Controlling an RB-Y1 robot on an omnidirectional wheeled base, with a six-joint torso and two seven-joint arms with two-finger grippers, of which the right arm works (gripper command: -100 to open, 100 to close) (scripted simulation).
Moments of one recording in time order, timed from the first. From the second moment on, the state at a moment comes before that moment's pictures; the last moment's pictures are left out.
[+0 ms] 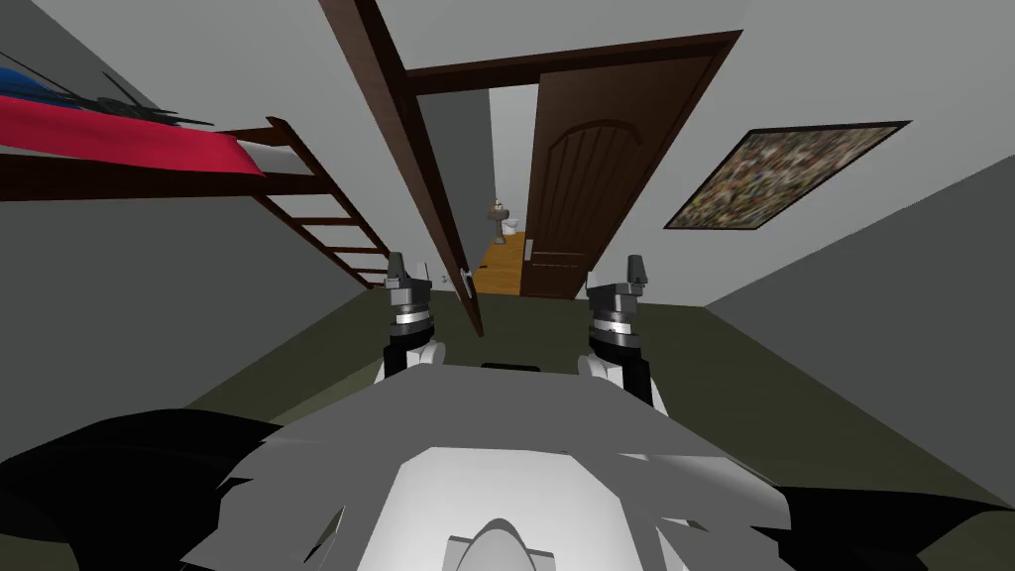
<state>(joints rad) 0.53 -0.03 0.06 -2.38 -0.01 -0.36 -0.12</state>
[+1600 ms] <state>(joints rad) 0.32 -0.13 -0.04 -1.94 -0.07 -0.42 -0.09</state>
